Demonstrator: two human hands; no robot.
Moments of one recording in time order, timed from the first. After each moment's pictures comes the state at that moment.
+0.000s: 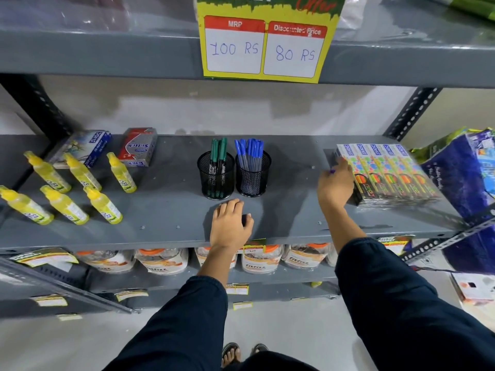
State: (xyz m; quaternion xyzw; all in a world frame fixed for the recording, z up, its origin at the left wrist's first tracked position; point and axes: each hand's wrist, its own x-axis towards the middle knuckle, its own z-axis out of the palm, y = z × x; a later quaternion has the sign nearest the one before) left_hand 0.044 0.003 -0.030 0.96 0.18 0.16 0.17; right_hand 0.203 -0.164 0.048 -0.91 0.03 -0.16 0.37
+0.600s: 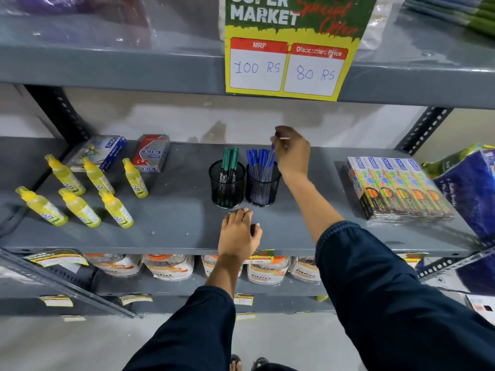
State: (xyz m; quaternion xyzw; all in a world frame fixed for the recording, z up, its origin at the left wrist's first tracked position) left_hand 0.043 0.003 -0.031 0.95 0.17 0.19 0.19; right_hand 0.187 -0.049 0.114 -0.80 -0.20 -0.09 0.56
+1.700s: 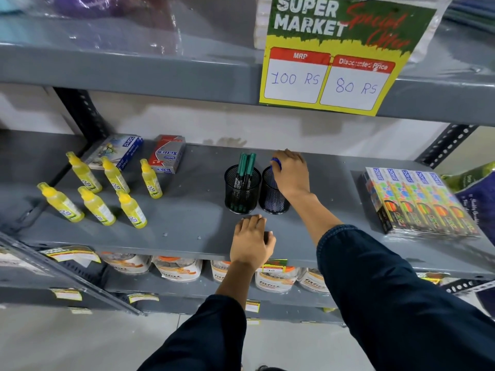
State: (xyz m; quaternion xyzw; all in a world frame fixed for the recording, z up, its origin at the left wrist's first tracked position) left_hand 0.045 0.005 -0.033 0.95 0.18 0.19 0.18; right_hand 0.191 -0.026 0.077 -0.90 -0.34 -0.10 0.26
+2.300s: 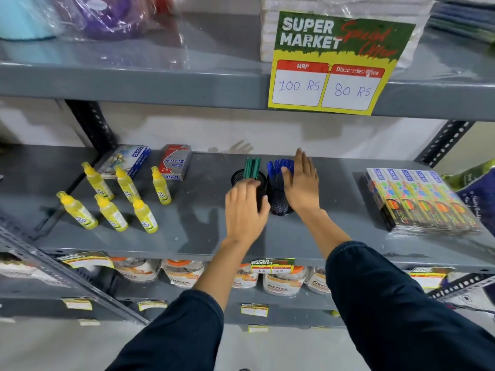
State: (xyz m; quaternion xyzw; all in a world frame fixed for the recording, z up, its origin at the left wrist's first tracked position) left_hand 0.047 0.041 0.046 0.90 0.16 0.37 0.18; right_hand 0.165 -0.047 0.069 -0.91 -0.25 -0.06 0.31
